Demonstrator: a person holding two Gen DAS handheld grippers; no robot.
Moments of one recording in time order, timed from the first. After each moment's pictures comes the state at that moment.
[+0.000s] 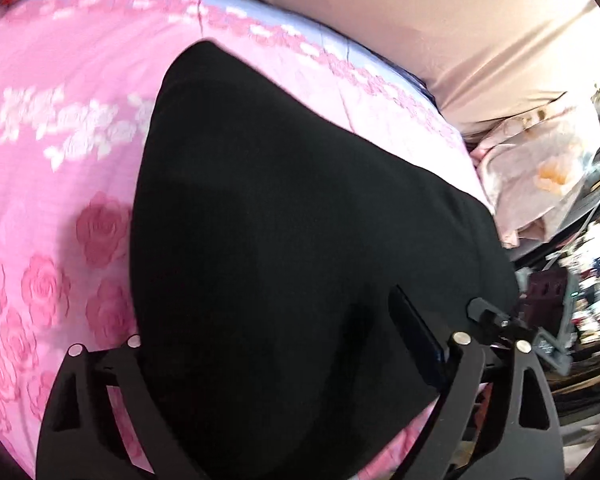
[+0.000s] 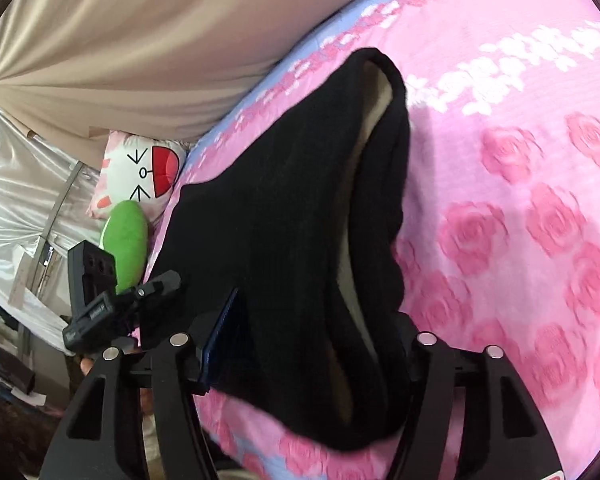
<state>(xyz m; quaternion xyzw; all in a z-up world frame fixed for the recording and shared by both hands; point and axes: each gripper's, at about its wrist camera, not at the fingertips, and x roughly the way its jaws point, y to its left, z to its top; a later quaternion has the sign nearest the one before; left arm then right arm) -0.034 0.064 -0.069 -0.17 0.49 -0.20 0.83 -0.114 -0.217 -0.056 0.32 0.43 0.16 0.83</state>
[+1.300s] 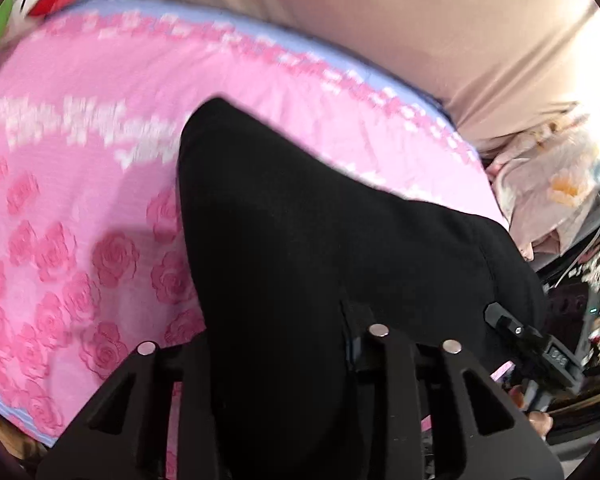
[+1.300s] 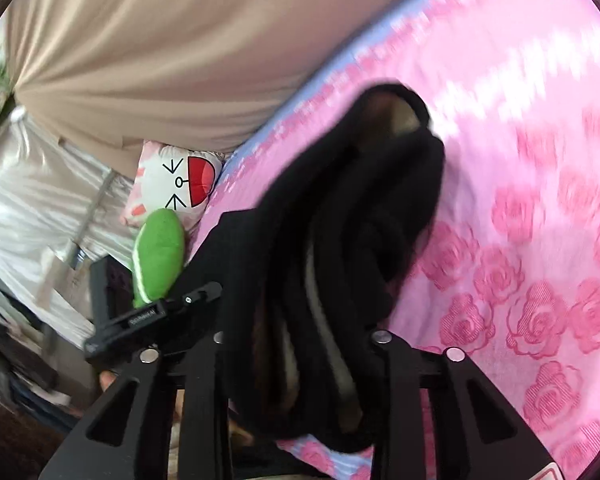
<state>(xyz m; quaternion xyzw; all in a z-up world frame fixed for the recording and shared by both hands) -0.073 0.086 -0.030 -0.16 0.47 -0.15 0.85 -0.147 -0.192 -0.021 0.33 0.38 0.19 0.84</state>
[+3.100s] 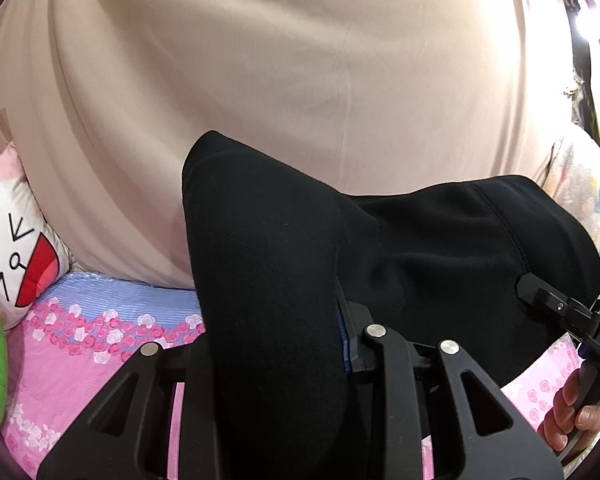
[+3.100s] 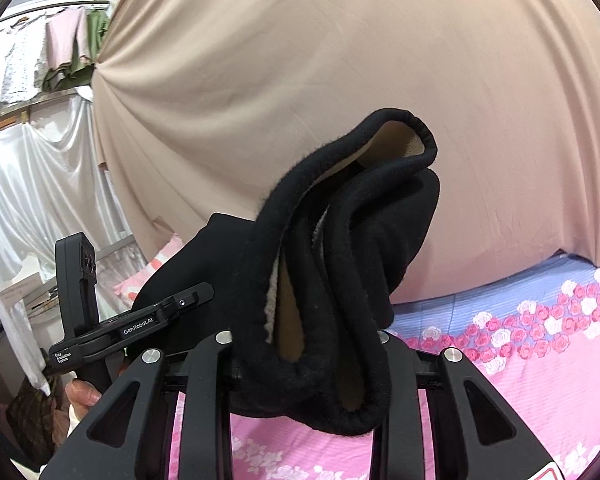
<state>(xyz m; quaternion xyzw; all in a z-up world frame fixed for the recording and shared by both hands) 0.082 0.037 0.172 -0.02 0.20 -0.13 0.97 0.021 -0.196 0.183 0.19 0.14 0.18 0.95</state>
